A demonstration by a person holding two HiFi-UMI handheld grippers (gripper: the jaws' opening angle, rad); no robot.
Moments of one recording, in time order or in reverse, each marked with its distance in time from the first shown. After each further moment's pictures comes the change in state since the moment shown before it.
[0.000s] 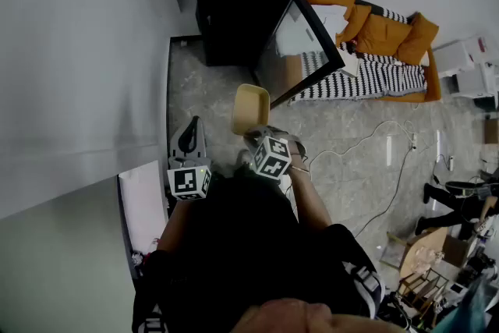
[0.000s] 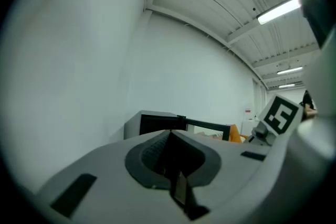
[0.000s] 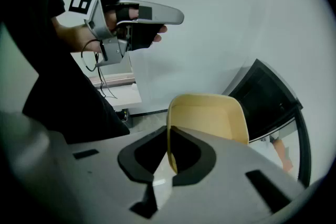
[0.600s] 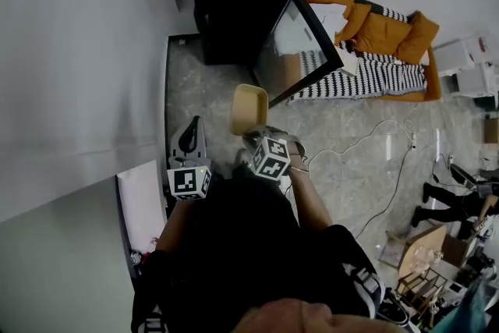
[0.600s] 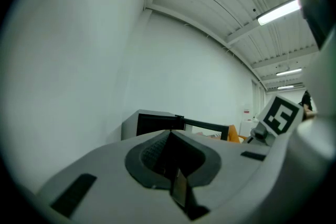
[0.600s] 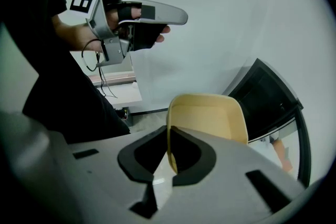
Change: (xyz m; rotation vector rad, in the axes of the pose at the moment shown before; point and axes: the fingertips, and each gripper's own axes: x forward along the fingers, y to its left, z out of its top) left arm 0.012 -0.009 -0.006 -0.007 0.005 -0.012; right arm 0.002 -0.006 -0.008 -0.007 0.003 0.007
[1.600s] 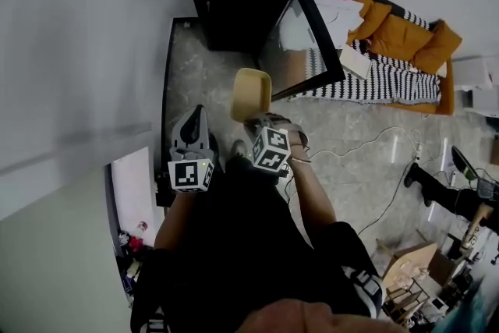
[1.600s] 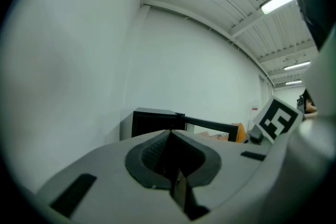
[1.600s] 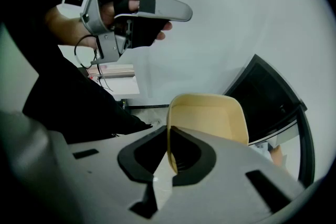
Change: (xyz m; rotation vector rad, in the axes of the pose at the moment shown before) left arm 0.090 -0.051 -0.008 0.017 0.020 0.072; right arm 0.006 -0.088 -0.055 -0.093 -0.012 0.046
